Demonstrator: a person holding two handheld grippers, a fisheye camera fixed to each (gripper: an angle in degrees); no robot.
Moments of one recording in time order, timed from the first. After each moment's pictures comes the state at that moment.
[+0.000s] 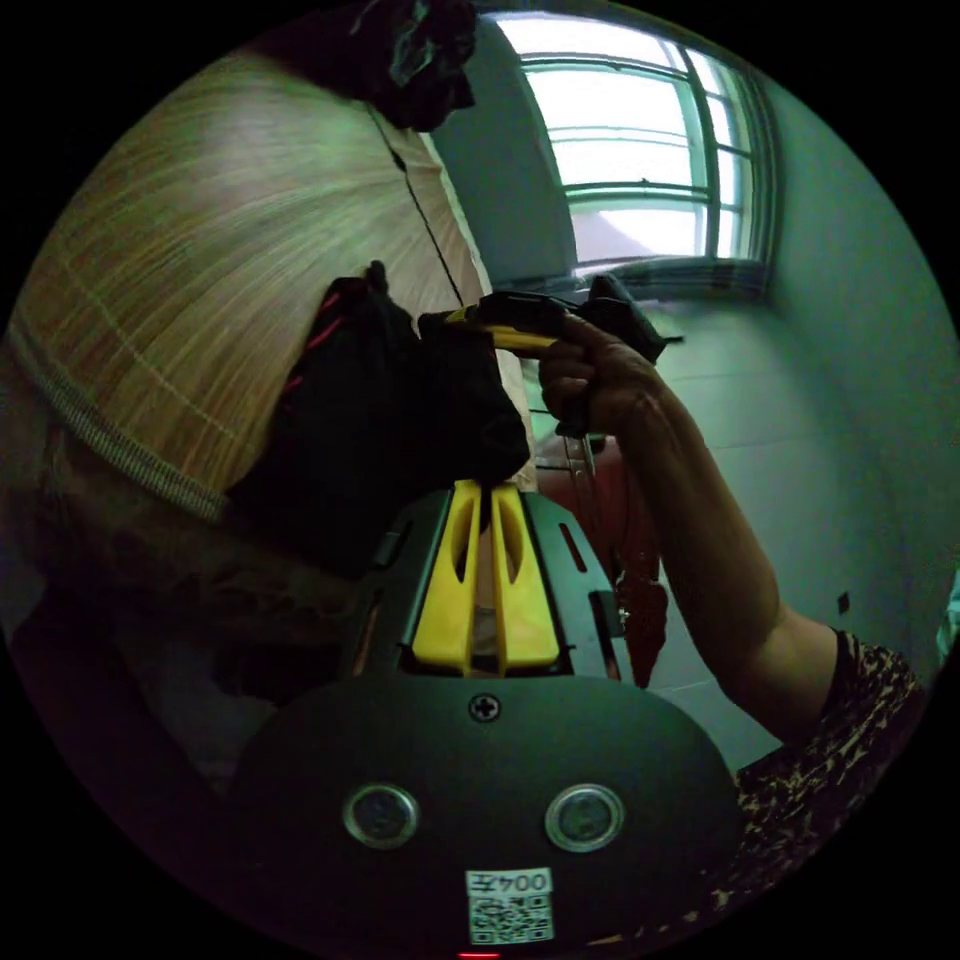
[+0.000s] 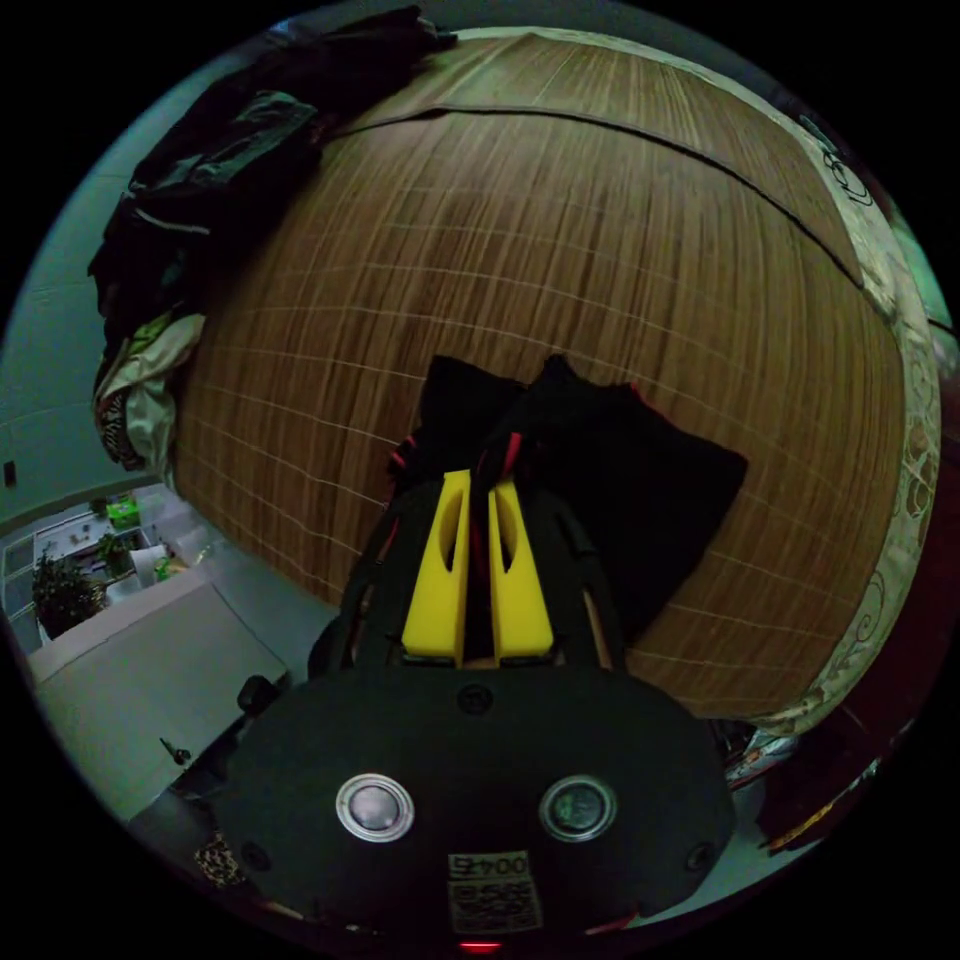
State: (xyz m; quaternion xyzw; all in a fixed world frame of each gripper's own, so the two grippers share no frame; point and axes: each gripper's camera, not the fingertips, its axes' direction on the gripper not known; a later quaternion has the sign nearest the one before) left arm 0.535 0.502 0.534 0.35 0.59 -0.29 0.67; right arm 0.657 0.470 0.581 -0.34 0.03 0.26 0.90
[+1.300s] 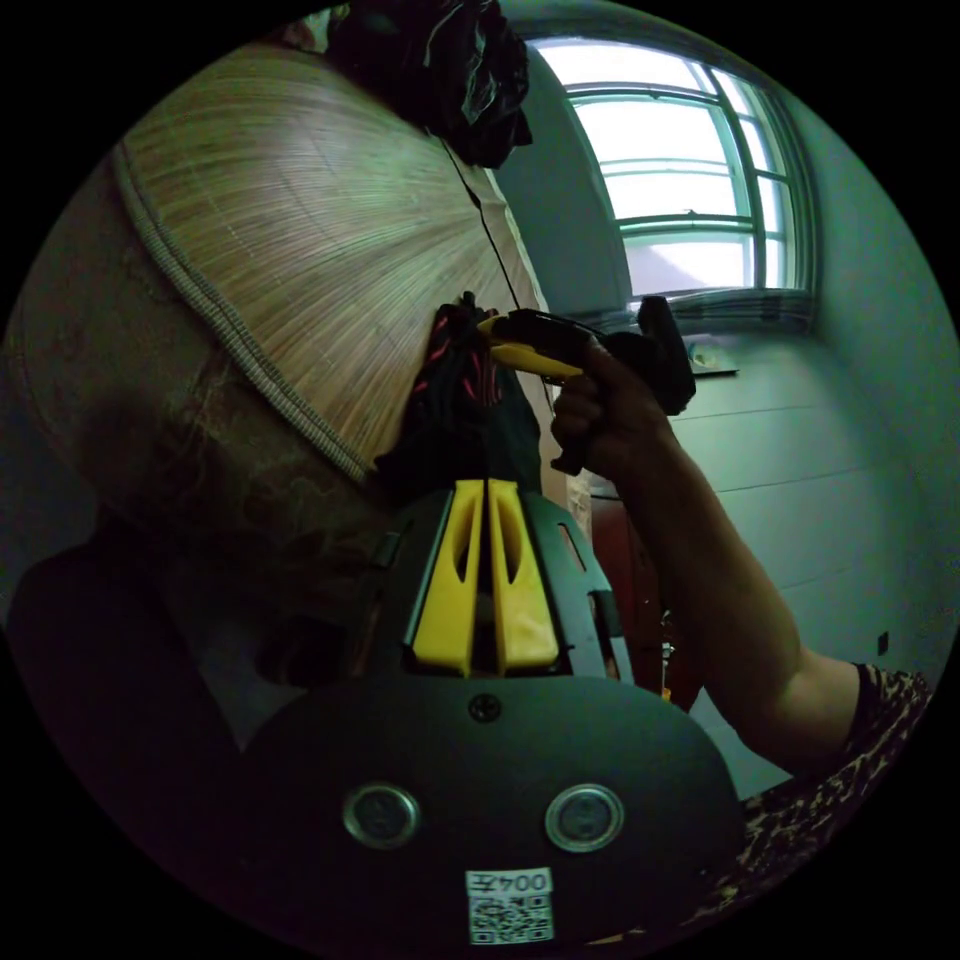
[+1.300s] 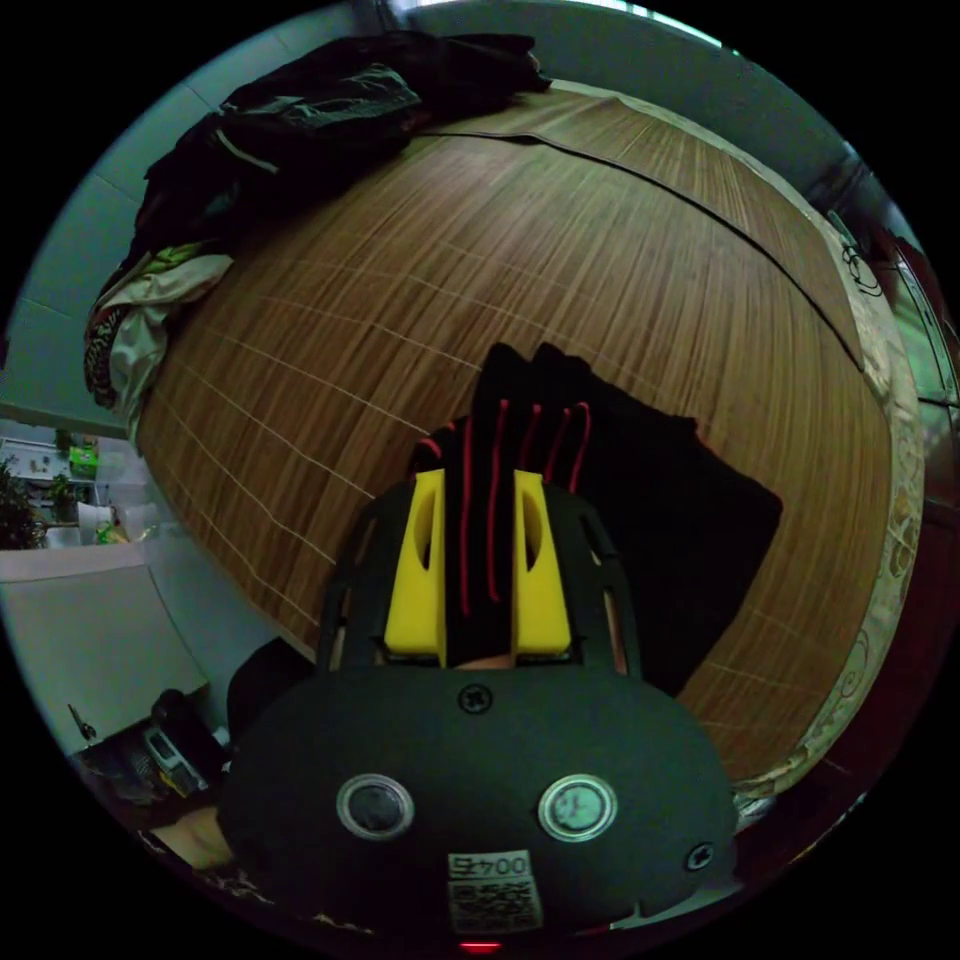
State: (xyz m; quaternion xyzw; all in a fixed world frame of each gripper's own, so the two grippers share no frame) left arm 0.478 0.591 0.620 0.34 0.51 -0.35 0.70; right arm 0.360 0.397 0.645 -0.26 0.09 0.16 0.95
